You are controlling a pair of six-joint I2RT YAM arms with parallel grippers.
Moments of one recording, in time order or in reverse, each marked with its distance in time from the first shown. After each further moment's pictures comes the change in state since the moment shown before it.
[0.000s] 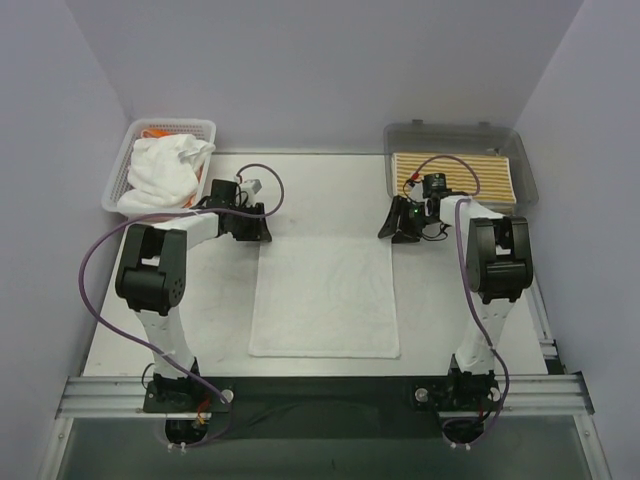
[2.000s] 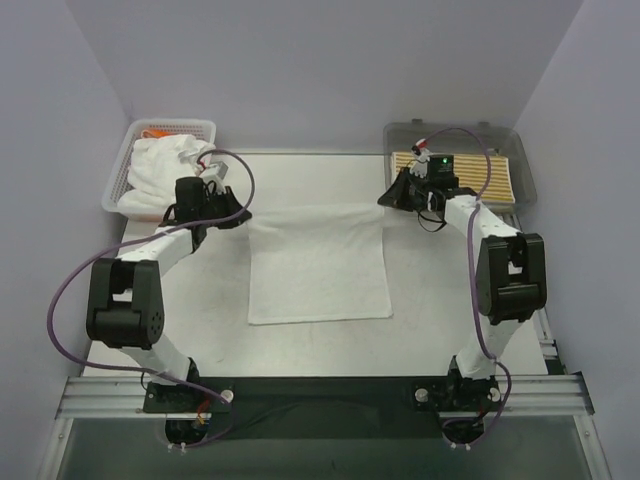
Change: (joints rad) left arm 0.113 -0.264 -0.186 0.293 0.048 -0.137; right arm 0.030 -0.169 -0.010 0.277 0.002 0.092
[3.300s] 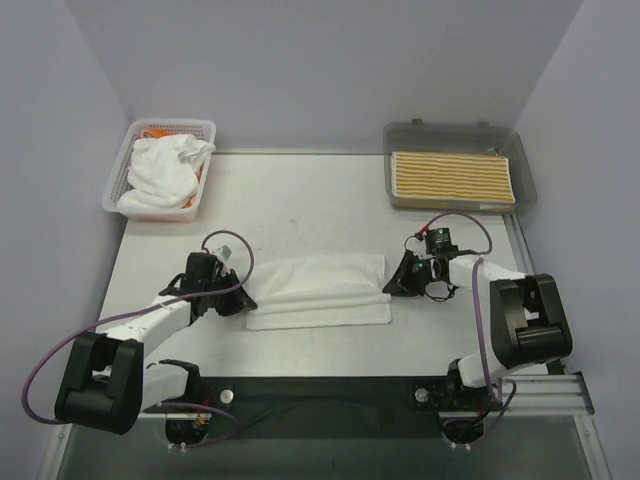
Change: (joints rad) left arm -0.137 -0.478 -0.591 -0.278 -0.076 -0.283; right arm 0.037 -0.355 -0.647 -0.137 0.023 0.183
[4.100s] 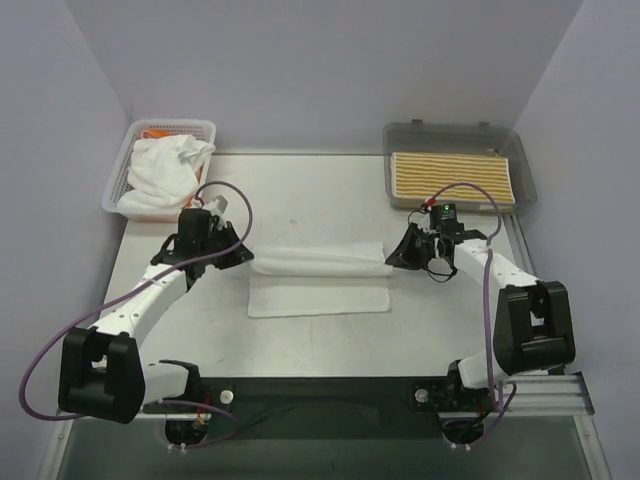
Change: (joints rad) left arm 0.011 0.066 0.334 -0.066 -0.074 0.080; right arm -0.006 0.013 0.192 -0.074 0.075 -0.003
